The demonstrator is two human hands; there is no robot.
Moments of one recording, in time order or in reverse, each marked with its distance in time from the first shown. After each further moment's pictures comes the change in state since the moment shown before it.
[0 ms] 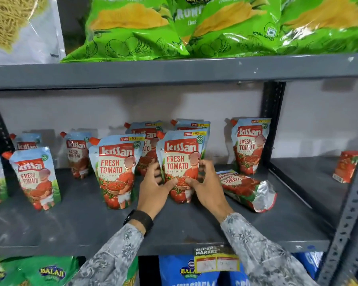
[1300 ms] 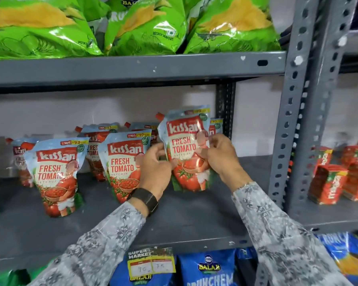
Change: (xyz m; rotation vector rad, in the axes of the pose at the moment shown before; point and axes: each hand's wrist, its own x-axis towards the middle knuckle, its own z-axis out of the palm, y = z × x) left_hand -0.019 0.104 0.152 -0.209 -0.011 -0.017; right_hand 0.041 -0.029 -0.189 0.105 0.143 0.138
